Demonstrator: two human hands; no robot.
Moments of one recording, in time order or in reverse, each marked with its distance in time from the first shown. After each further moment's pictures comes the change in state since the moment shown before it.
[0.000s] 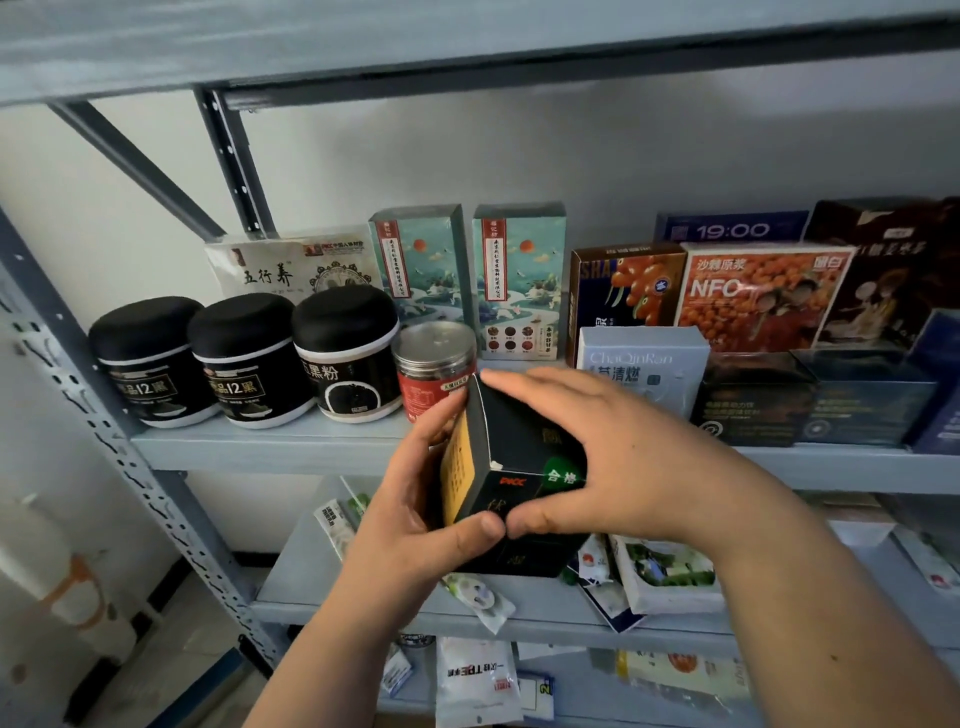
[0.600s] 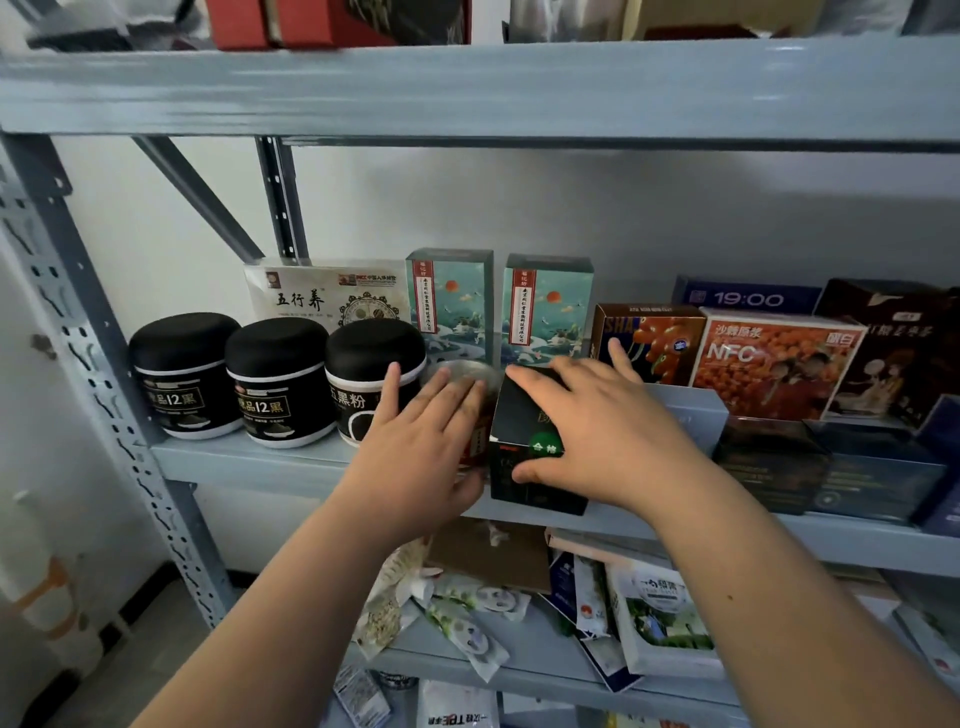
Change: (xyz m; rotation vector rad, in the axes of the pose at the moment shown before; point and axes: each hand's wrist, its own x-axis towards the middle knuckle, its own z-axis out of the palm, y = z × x) left_hand 0.075 0.011 -0.050 1.770 -0.056 0.266; right_hand 0.065 0.004 -0.009 -0.557 0.047 0.099
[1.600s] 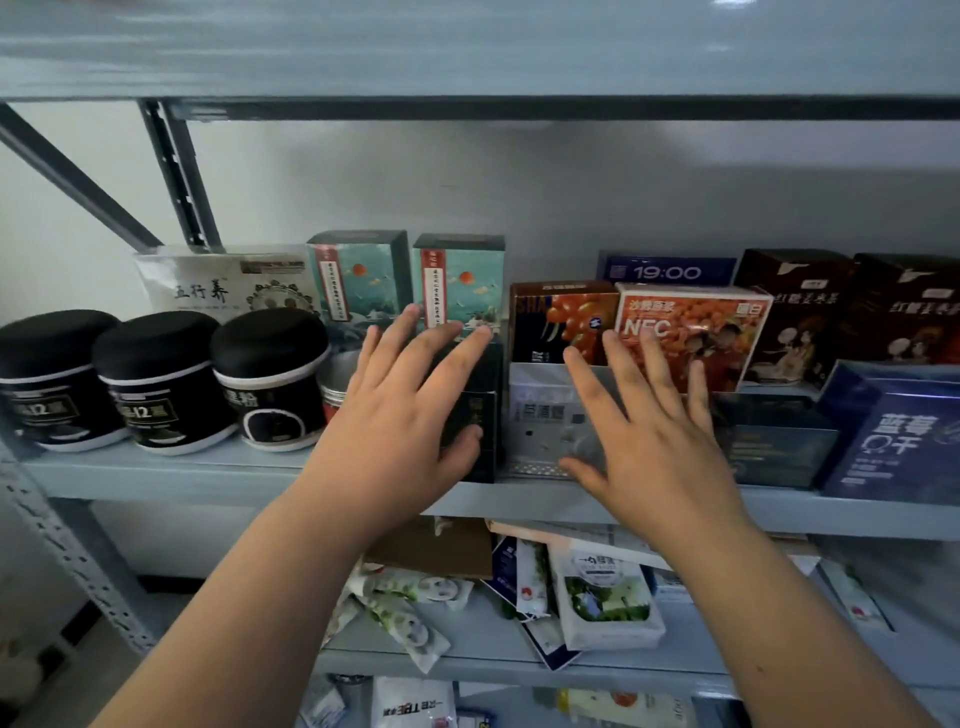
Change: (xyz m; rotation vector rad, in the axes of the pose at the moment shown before) left_hand 0.038 0.065 -0.039 -0.227 0.120 0.032; right_hand -0.068 0.082 0.068 -0.054 0.353 0.250
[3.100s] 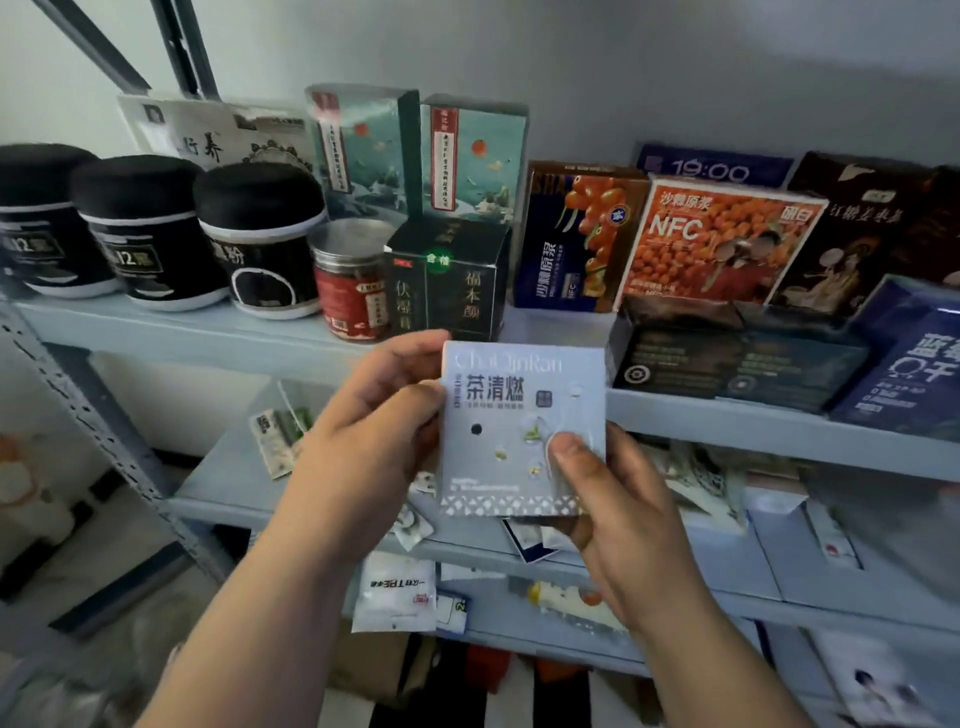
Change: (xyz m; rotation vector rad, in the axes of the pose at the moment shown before) left_hand -0.074 0.079 0.022 -1.567 0.210 -0.825; right_hand -0.102 -0.043 0.015 1.759 -0.236 0.562
